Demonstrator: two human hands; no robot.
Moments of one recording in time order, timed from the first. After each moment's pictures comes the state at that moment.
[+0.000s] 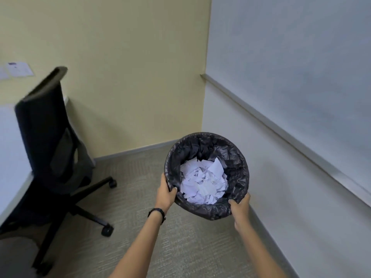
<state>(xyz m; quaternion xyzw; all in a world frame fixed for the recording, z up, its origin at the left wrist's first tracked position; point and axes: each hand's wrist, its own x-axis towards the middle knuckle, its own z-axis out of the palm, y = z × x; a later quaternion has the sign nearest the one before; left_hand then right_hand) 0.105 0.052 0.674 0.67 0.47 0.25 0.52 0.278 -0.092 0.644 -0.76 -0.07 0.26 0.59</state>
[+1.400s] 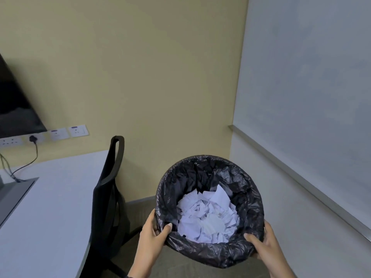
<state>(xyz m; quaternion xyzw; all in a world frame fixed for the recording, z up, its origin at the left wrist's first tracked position) -0.063 0.172 0.910 0.64 0.45 0.34 0.53 0.180 0.022 0.890 -0.64 -0.22 0.37 0.64</state>
